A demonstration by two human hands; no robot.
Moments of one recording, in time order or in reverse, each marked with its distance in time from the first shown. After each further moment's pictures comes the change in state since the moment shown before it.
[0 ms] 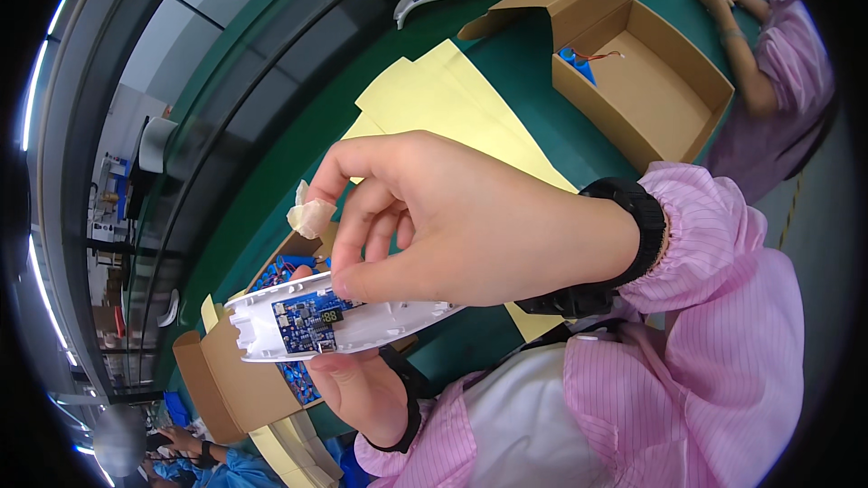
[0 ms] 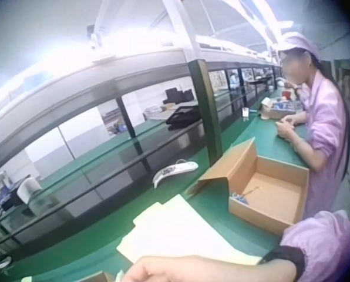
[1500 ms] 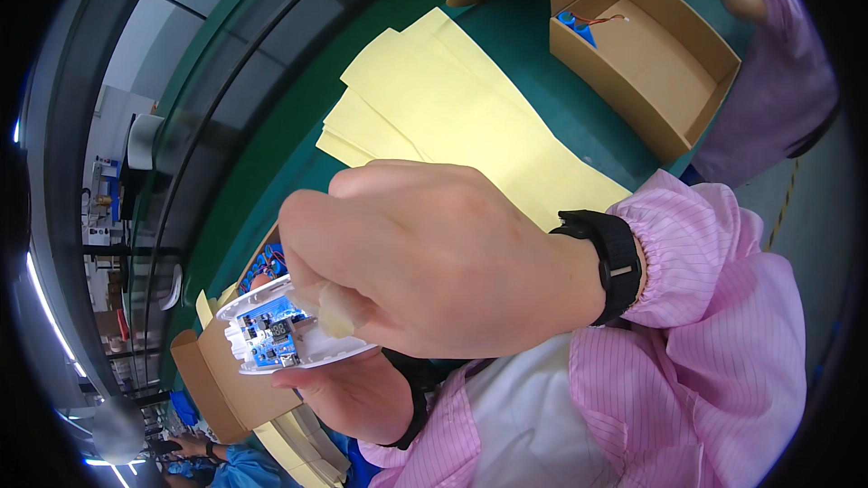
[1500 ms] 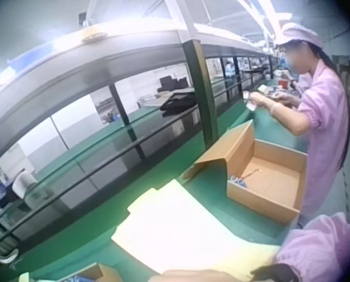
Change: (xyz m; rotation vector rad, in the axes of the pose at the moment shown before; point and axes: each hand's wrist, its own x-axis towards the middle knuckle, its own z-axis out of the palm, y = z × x) left_hand -0.004 0.001 -0.006 -0.317 0.163 -0.096; right_hand 0.000 0.030 0.037 -0.588 0.487 -0.709
